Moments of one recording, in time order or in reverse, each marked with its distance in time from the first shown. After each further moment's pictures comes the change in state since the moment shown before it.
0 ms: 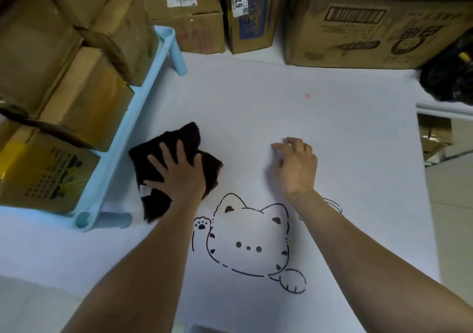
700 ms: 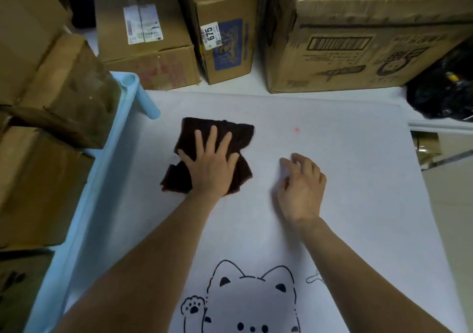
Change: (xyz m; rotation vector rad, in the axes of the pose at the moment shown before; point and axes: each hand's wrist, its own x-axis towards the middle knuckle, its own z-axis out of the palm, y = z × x) left_hand 0.085 0.133 0.001 0.194 0.002 0.627; right_hand 0.075 0.012 0.012 -0.065 0.190 0.108
